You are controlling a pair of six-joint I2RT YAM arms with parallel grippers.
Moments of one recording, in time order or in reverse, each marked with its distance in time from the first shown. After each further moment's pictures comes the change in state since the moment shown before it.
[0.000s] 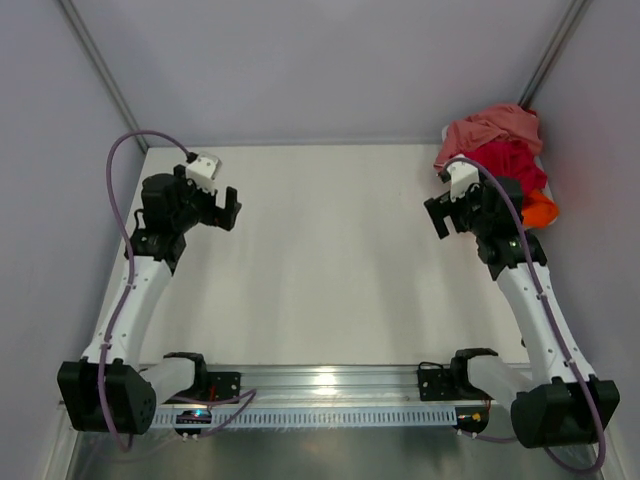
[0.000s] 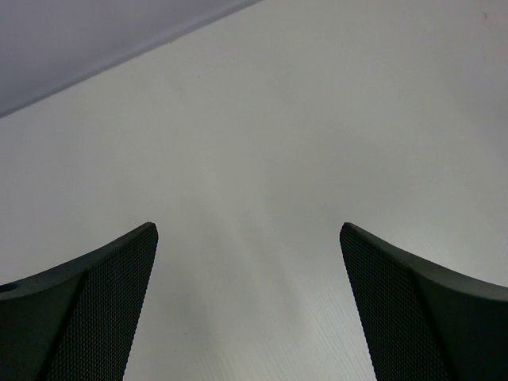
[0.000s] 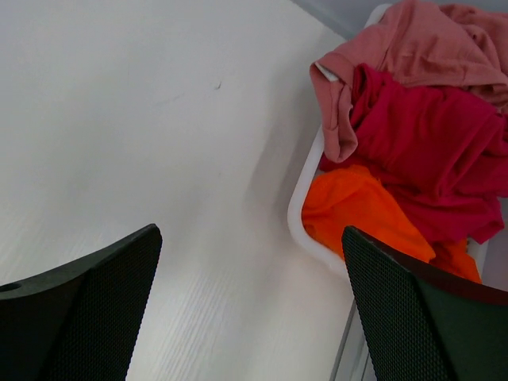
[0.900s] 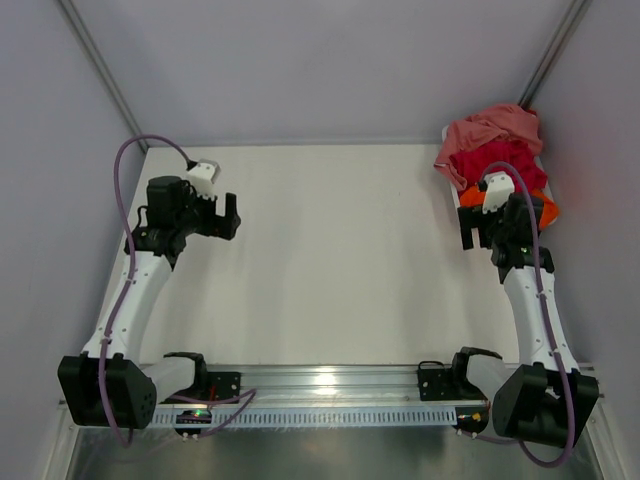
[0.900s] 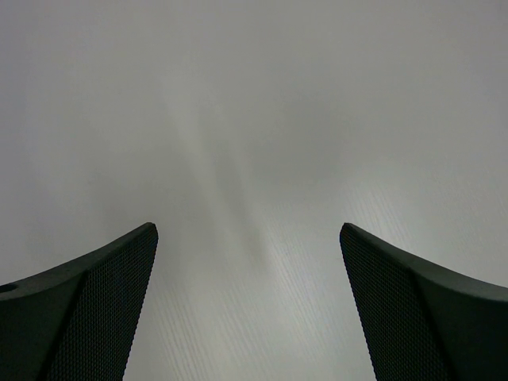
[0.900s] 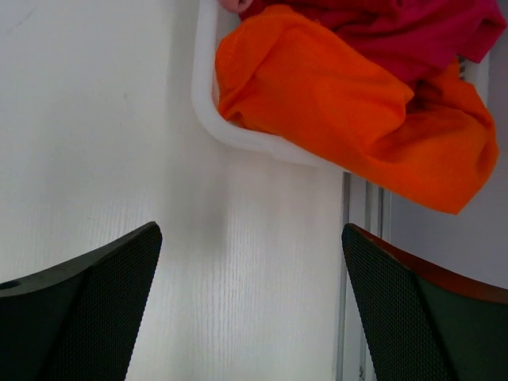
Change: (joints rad) left arm 0.000 0.016 0.050 -0.243 -0.055 -0.085; right arm -0.249 -0.029 -0.162 -0.023 0.076 0.064
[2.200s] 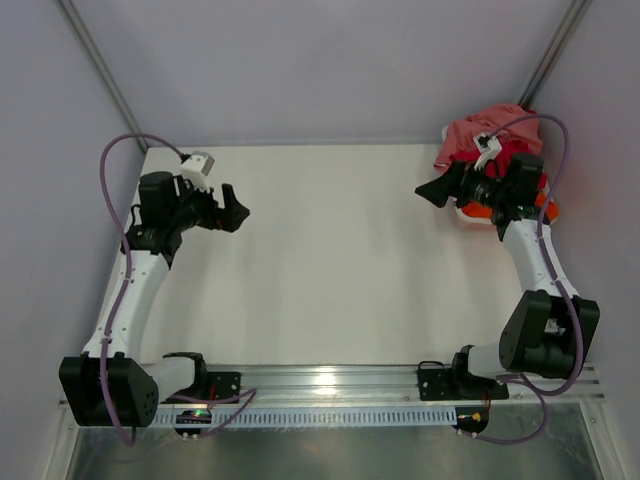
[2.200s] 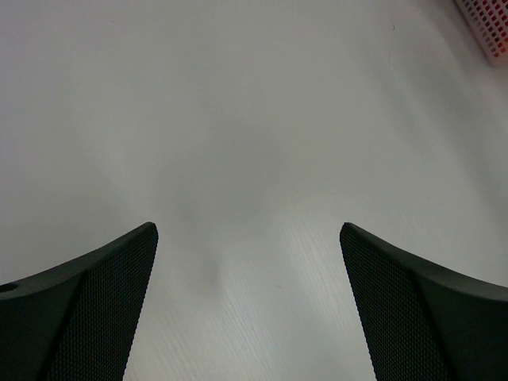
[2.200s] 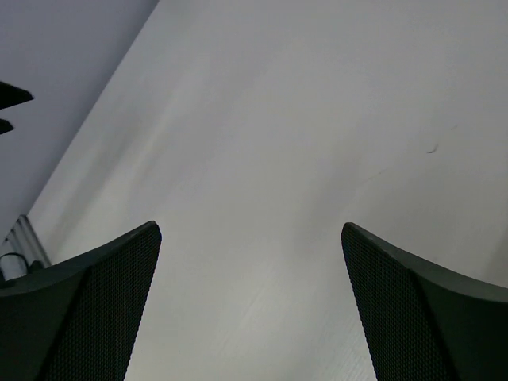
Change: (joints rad) left arm 0.038 -0.001 -0.002 0.091 0.222 -0.143; right arm 0.002 0.344 0.264 0.223 -0.811 0.521
